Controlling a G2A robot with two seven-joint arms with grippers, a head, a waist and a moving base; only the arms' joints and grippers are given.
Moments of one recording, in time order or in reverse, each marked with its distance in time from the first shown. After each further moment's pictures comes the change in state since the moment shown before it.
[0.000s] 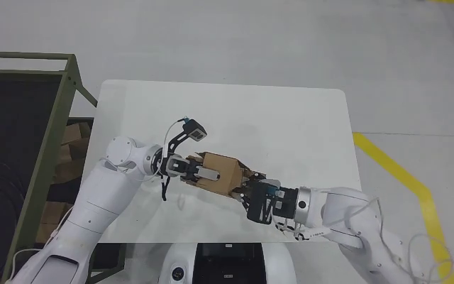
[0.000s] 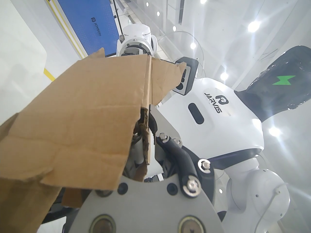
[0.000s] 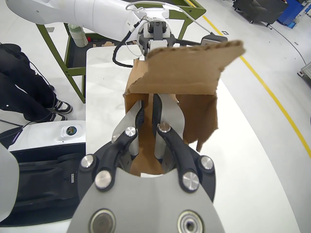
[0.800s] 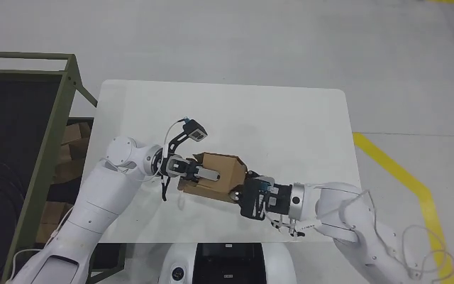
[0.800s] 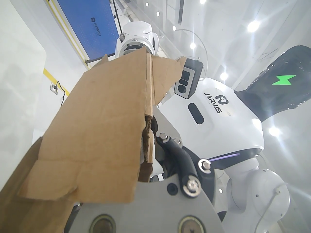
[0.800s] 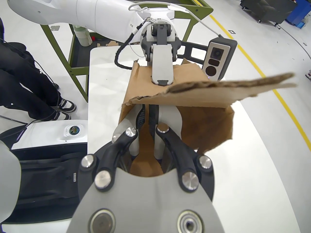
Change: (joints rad) left arm 0.002 0.000 0.003 -0.003 0.002 0.000 0.000; right arm 0.056 -0.012 -0.035 0.023 0.041 0.008 0.029
